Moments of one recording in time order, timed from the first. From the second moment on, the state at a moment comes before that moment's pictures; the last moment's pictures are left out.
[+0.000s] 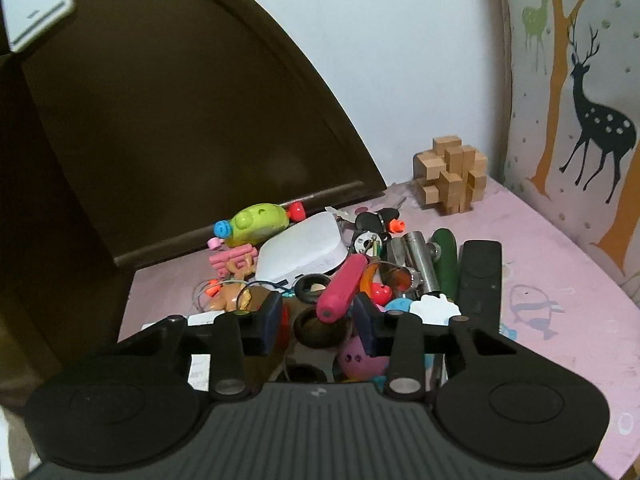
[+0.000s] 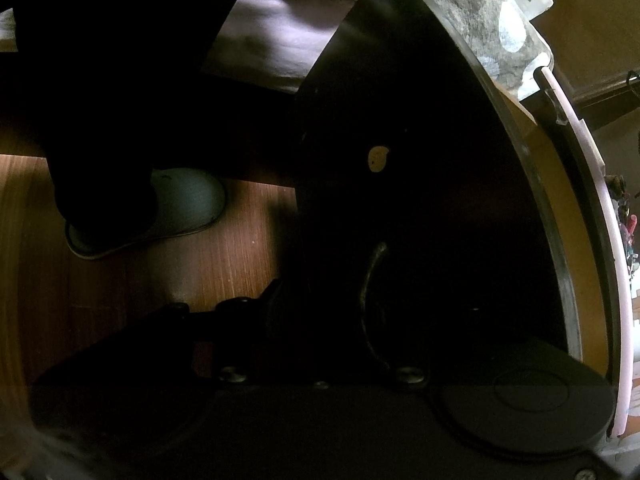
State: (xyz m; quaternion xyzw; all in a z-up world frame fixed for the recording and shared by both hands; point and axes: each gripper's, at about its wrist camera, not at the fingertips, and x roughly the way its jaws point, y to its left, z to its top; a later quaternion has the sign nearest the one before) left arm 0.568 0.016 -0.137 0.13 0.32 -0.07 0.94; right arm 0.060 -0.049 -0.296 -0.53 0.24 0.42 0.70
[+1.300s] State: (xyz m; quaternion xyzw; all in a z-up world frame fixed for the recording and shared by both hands) left arm 0.393 0.012 -0.066 0.04 0.27 -0.15 0.95; right arm 0.061 -0.052 -0.297 -0.53 0.23 0.42 0.70
